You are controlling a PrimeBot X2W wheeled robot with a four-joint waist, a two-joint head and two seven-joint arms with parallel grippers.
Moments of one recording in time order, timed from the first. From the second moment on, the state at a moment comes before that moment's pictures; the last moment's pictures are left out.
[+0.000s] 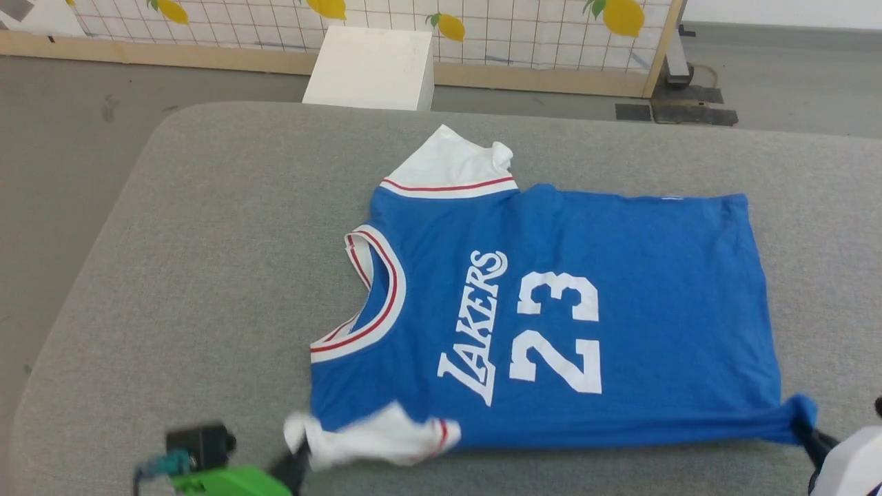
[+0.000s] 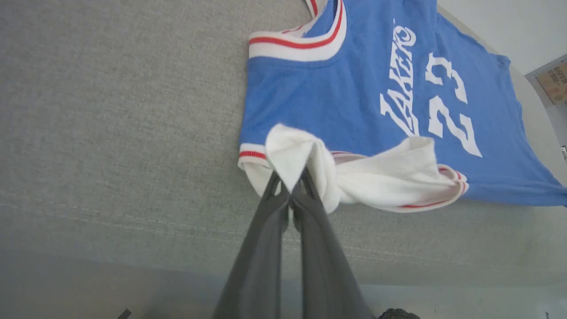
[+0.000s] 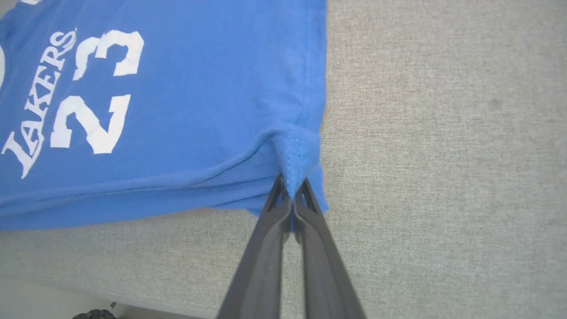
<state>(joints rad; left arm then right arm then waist) 0.16 0.43 -0.42 -0.12 -0.88 0.23 0.17 0.16 -0.23 -0.25 -0.03 0.41 0.13 0.59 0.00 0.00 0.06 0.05</state>
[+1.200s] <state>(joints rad) -0.62 0.30 -0.46 0.50 -0.74 -0.01 0.06 -0.28 -0.15 -0.26 0.02 0.18 0.13 0.83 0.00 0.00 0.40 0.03</state>
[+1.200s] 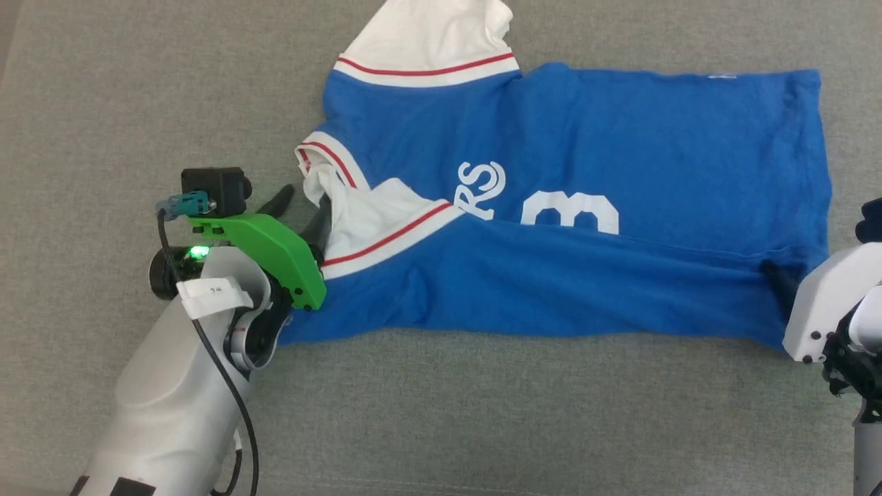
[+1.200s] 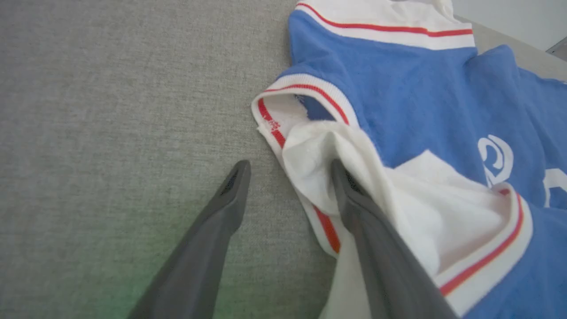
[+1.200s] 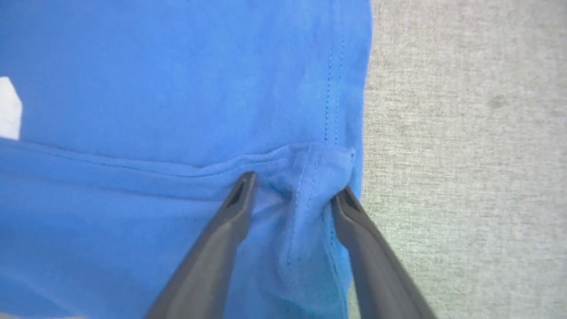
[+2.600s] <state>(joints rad) -0.20 0.42 -0.43 -0.01 -0.84 0.30 0.29 -0.09 -0.17 -0.26 -0.09 0.07 0.13 0.85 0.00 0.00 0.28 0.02</state>
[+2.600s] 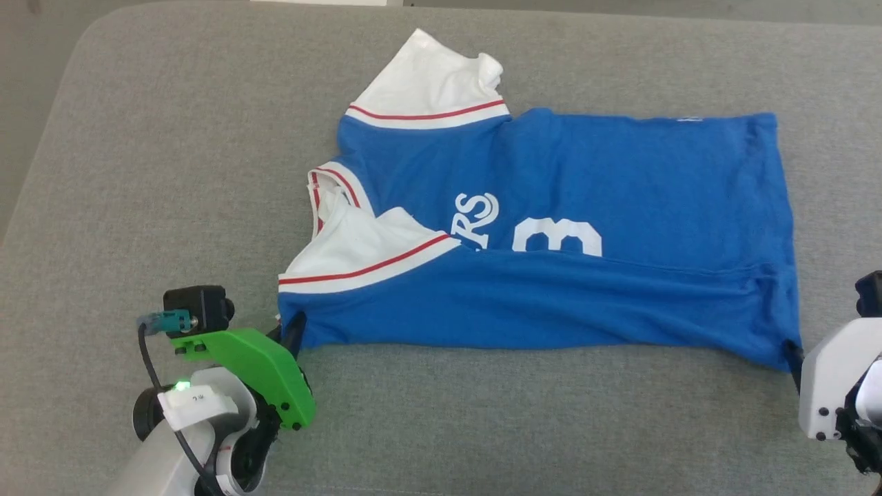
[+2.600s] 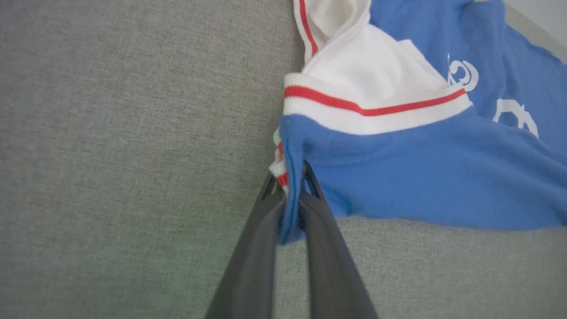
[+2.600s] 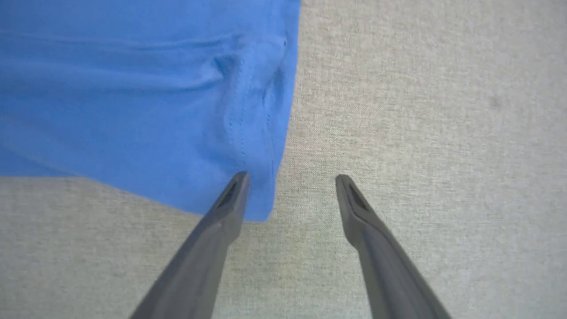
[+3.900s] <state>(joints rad) -0.02 0.46 -0.40 -0.05 -0.94 0.35 0.36 0.00 -0.23 -0.26 -0.01 0.23 0.13 0.89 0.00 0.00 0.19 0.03</state>
